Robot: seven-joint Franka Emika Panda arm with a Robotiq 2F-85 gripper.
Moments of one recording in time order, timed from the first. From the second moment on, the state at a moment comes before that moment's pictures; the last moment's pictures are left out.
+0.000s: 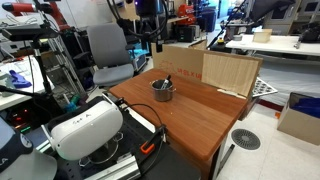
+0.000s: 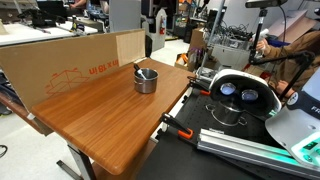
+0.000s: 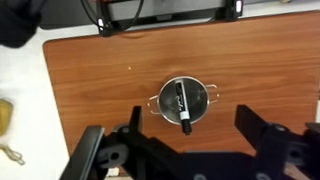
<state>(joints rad) 0.01 -0.09 0.04 -2.36 -0.07 2.19 0.16</state>
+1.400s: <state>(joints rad) 0.05 0.30 -0.01 -2.15 -0.27 2.24 0.31</state>
